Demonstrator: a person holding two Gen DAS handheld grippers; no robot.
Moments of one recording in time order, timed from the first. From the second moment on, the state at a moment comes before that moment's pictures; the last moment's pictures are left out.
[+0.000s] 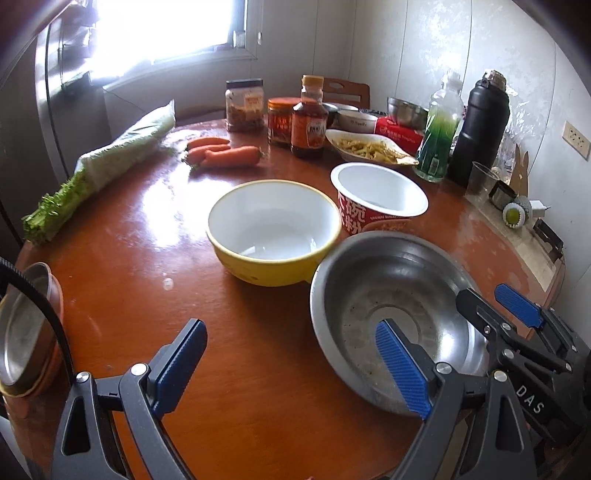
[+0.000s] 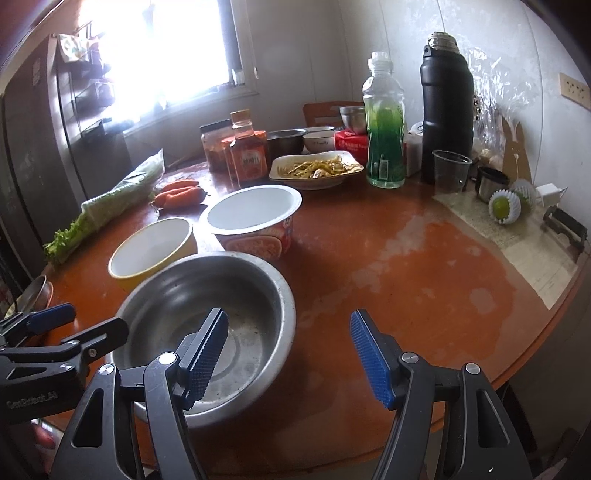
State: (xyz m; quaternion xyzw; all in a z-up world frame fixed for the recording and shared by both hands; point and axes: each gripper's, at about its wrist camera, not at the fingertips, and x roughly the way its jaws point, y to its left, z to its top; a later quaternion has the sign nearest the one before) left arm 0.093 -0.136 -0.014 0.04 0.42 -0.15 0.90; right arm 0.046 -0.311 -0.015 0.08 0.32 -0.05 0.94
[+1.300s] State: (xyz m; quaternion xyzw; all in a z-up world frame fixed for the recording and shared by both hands) left arm 0.094 -0.151 -0.026 0.01 0.42 -0.21 0.89; right arm 0.052 -0.296 -0.024 0.08 0.33 -0.02 0.94
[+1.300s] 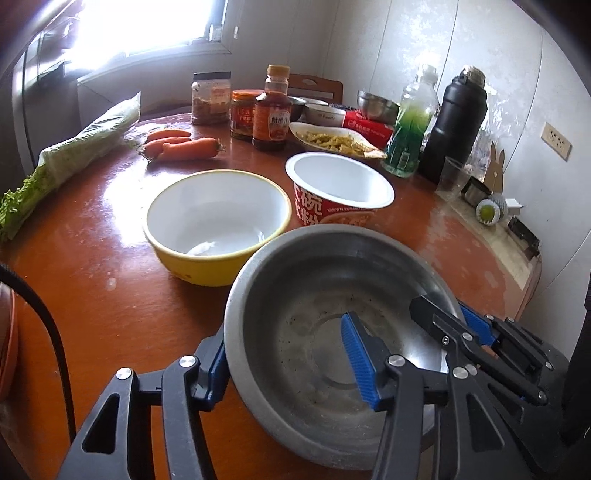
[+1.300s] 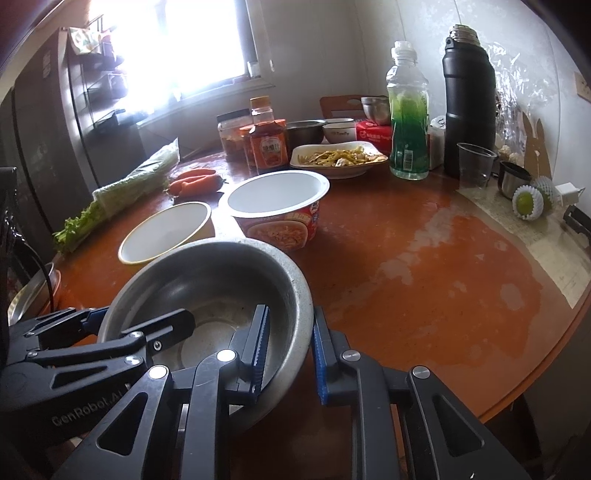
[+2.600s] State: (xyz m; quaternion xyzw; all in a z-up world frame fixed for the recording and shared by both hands) left arm 0.057 -0.028 -0.020 0.00 0.40 -0.13 0.91; right arm 0.046 -0.173 -0.008 0.01 0.34 0.08 0.94
